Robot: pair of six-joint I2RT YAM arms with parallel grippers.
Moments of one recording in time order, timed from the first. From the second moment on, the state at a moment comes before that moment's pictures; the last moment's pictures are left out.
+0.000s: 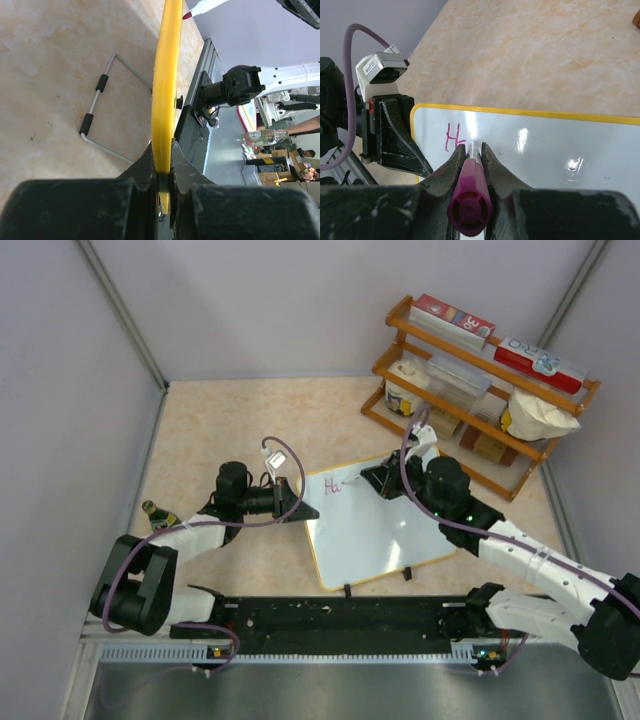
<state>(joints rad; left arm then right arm) -0.31 1.32 0.47 0.47 1.03 -0.63 0.71 1.01 0.69 0.15 -0.02 0.48</state>
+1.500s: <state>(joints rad) -0.31 1.32 0.47 0.47 1.03 -0.63 0.70 0.91 0.56 0.15 -0.11 0.51</state>
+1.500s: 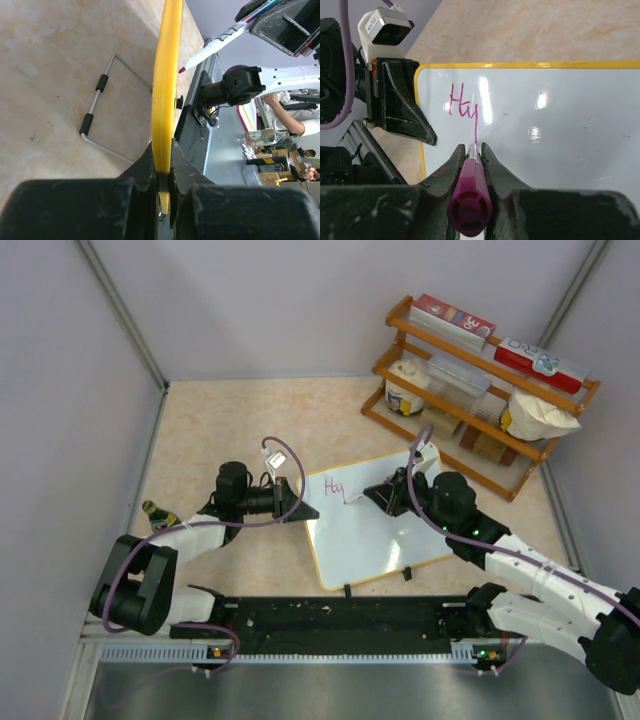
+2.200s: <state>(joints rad) -0.31 1.32 0.47 0.47 1.03 -0.63 0.64 1.03 0.67 0.22 -0.13 0.53</state>
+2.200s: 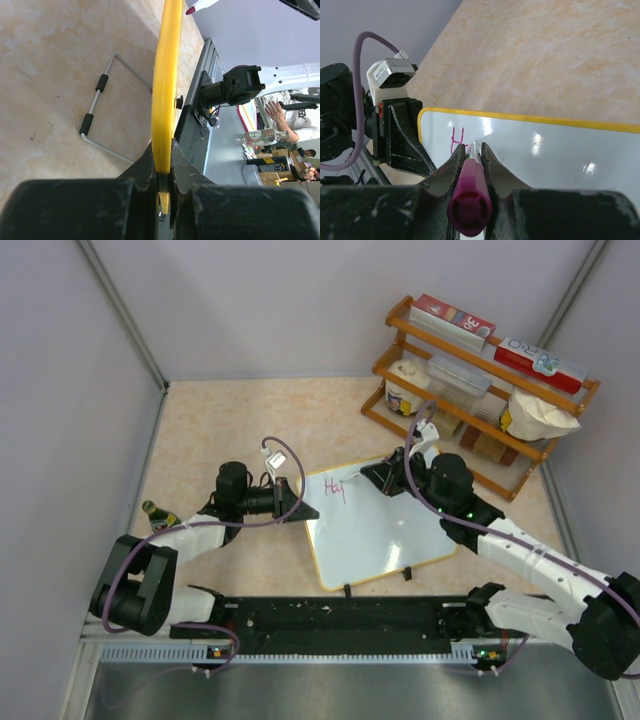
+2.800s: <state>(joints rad) -0.31 1.32 0.47 0.47 1.03 -0.63 0.64 1.03 0.67 0.19 -0.11 0.52</state>
